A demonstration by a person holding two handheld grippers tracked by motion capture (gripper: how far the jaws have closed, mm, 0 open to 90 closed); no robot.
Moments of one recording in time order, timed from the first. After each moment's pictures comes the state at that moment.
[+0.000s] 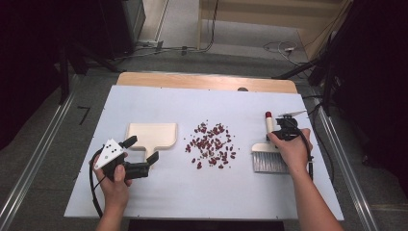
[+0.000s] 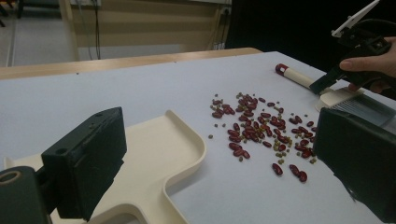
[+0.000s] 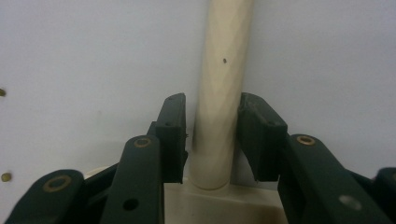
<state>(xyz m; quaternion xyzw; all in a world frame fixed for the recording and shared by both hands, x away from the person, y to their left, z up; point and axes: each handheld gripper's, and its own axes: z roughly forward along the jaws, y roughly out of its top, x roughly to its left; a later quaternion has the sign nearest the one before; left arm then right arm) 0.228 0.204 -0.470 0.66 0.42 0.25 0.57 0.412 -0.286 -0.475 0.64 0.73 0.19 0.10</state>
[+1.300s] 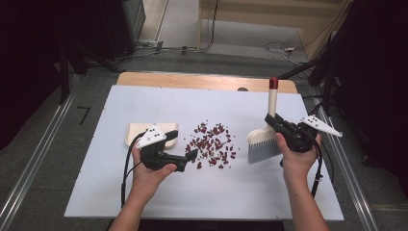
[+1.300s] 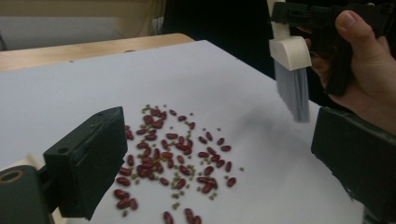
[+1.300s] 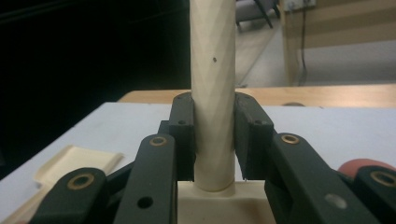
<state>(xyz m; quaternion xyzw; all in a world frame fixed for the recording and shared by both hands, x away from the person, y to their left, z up) 0.256 0.110 -0.423 0.72 0.37 0.12 0.58 0.326 -0.279 -0.409 0.45 0.64 0.59 0.19</state>
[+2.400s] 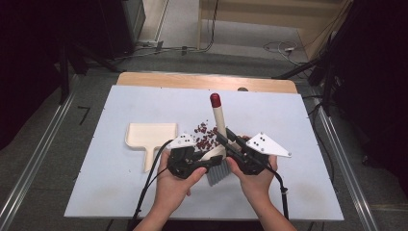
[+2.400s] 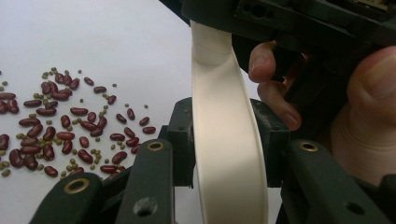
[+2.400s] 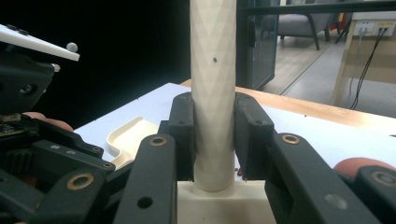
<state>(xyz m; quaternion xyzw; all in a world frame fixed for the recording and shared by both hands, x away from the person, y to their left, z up) 0.247 0.052 -0.422 0.73 0.39 0.01 0.56 0.260 -0.159 -0.408 0.33 0.70 0.59 0.22</state>
